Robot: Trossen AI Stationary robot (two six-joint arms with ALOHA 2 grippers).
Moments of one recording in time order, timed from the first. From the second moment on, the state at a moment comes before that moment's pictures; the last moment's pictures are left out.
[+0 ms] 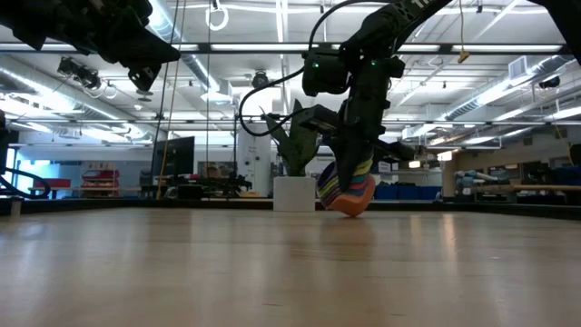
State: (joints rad) left arm 0.15 0.59 0.42 -0.07 0.16 -0.16; right arm -0.23 1.88 1.30 -0.73 -0.18 0.94
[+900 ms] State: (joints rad) left arm 0.15 0.59 0.42 -0.07 0.16 -0.16; right arm -0.26 1.77 1.30 -0.75 -0.22 0.79
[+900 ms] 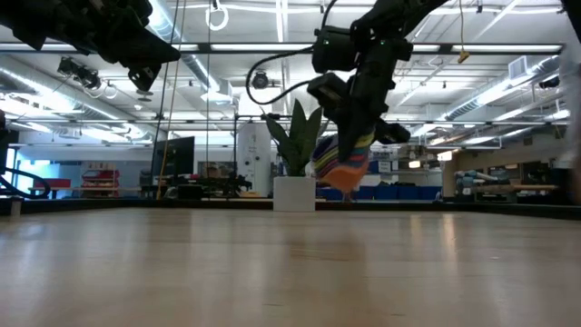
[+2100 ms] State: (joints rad) left arm 0.15 0.59 0.42 -0.07 0.16 -0.16; right arm -0.13 1.24 1.30 -1.17 -0.26 0.42
